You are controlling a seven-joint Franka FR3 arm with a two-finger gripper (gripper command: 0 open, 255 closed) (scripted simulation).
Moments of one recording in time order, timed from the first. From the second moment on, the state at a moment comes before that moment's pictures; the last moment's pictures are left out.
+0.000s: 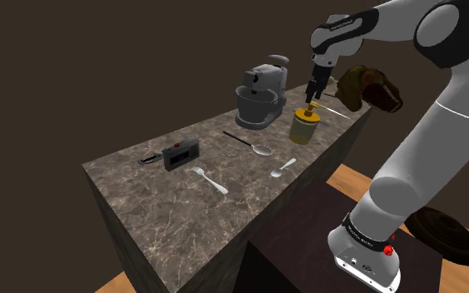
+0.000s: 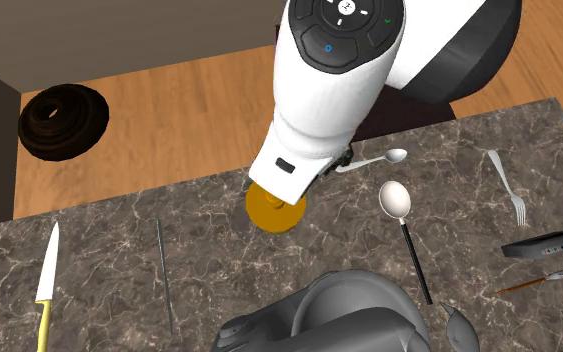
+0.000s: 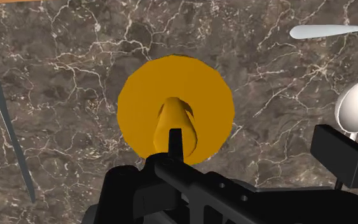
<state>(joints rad) -0.12 -0.02 -0.52 -1.99 -0.04 1.95 -0.63</state>
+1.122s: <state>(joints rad) -0.18 0.20 -0.54 -1.90 0.10 2.05 -0.77</state>
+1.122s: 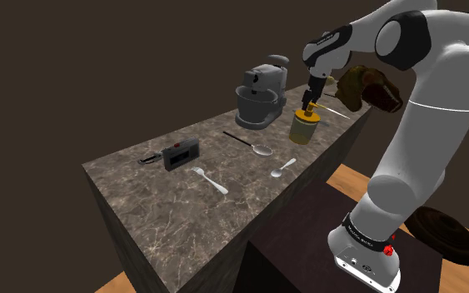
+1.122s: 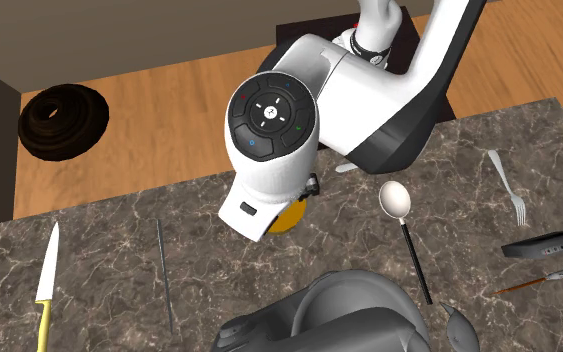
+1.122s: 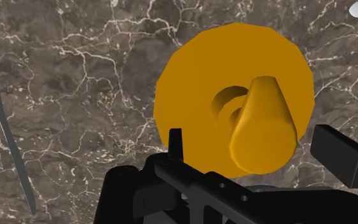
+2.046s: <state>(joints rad) -0.18 0.20 -0.54 -1.89 0.10 2.04 -0.77</state>
